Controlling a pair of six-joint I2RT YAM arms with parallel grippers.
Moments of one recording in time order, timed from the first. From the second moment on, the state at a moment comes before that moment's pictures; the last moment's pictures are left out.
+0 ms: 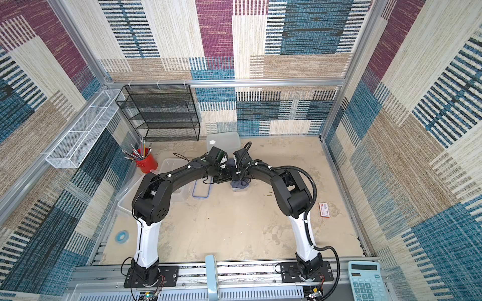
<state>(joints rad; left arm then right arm) -0.55 2.11 1.56 -0.46 0.32 -0.67 0.52 2.18 1.52 -0.35 -0.10 0.39</state>
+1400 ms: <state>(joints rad) -0.51 2.13 1.61 -0.63 0.52 -0.67 0.51 2.03 1.34 -0.30 -0.34 0.39</state>
